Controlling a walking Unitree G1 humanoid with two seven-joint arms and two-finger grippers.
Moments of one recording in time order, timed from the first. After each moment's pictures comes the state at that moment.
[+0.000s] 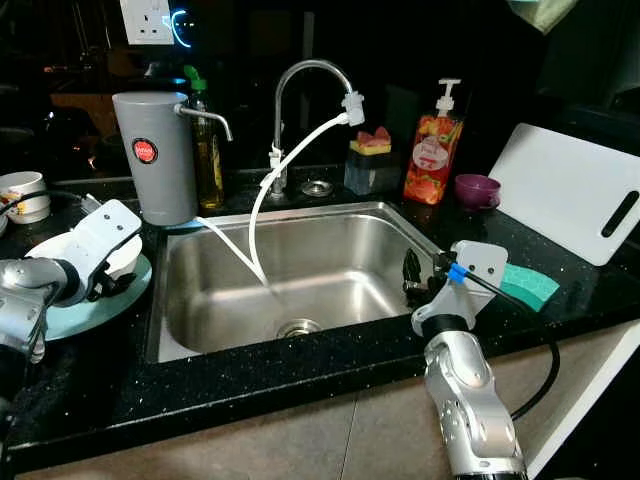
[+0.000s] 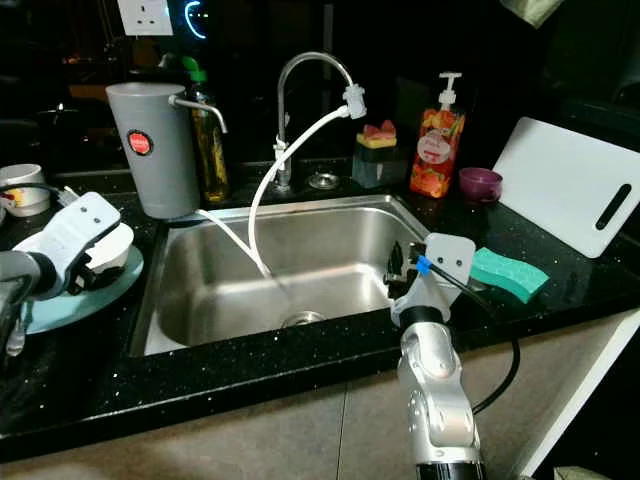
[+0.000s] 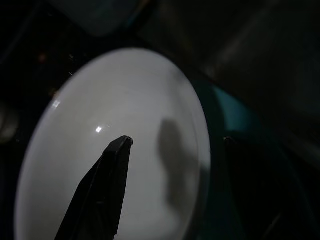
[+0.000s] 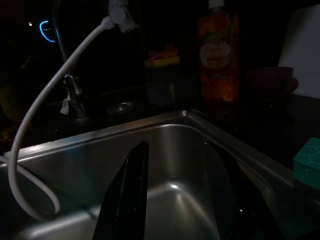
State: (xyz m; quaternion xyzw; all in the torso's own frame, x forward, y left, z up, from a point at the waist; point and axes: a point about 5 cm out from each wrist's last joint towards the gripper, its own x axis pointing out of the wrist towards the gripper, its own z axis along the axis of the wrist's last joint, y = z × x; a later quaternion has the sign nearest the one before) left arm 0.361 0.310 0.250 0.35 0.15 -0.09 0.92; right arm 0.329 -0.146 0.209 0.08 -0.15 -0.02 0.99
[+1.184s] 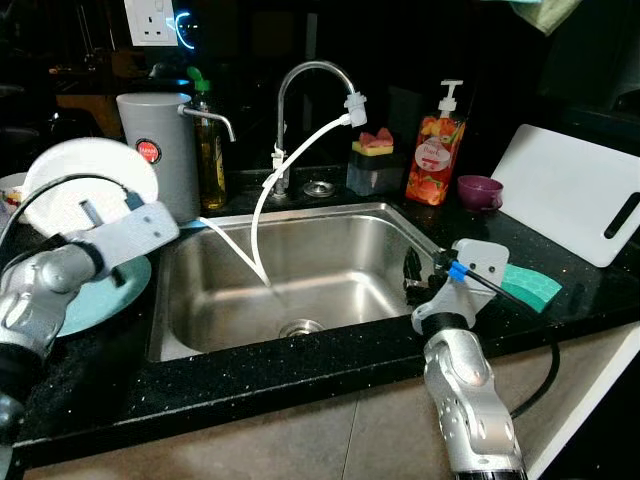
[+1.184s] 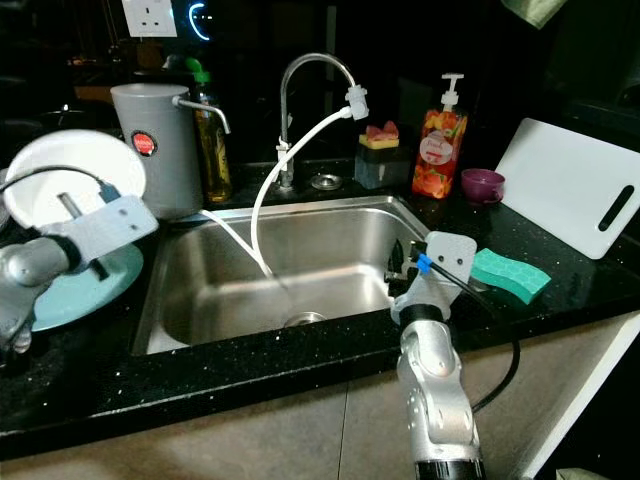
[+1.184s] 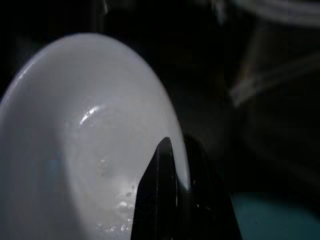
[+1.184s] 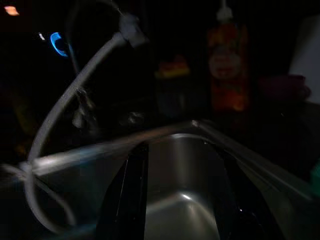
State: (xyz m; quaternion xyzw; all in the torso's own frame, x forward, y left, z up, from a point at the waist) left arm 0.360 0.242 0.293 0.62 -0.15 -0.06 0.77; right arm 0.332 -0.138 0.224 0.10 -0.17 -0.01 0.98
